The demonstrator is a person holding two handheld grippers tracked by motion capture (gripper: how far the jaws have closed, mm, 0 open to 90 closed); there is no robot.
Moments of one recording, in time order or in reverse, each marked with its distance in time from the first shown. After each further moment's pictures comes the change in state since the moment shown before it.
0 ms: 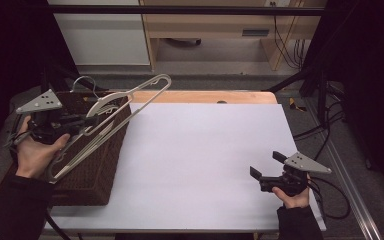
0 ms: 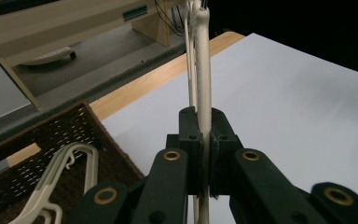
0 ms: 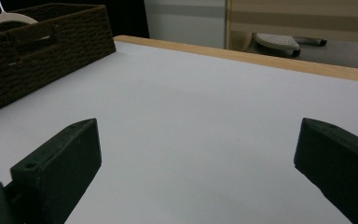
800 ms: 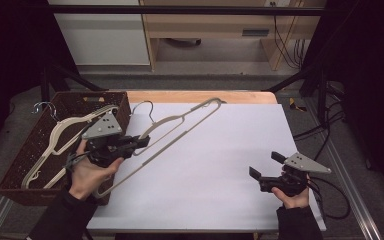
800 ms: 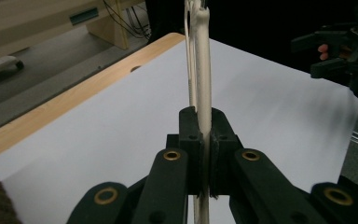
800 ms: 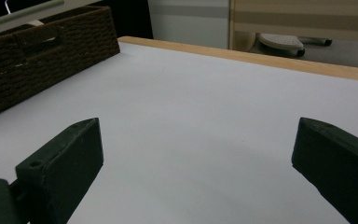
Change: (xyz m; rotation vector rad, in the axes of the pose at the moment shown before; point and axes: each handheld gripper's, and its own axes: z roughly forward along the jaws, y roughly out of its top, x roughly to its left) left arm -0.107 0.016 0.056 0.001 -0.129 0.055; right arm 0.001 0.000 0.000 -0.003 0.015 0.008
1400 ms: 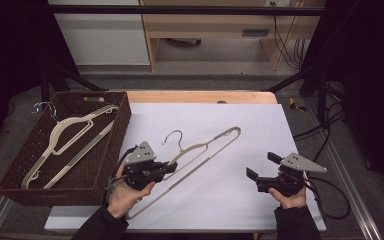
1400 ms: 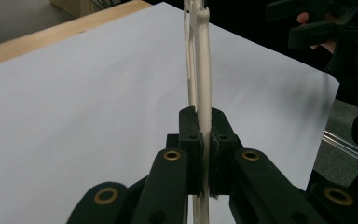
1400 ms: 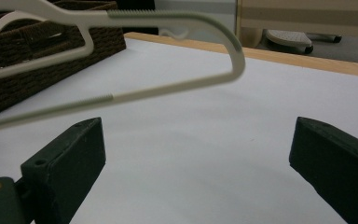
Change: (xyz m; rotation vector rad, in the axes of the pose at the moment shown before) left arm -0.047 -0.049 0.069 0.034 -0.096 -0.091; right arm 0.004 -0.001 0.005 0.017 0.022 -0.006
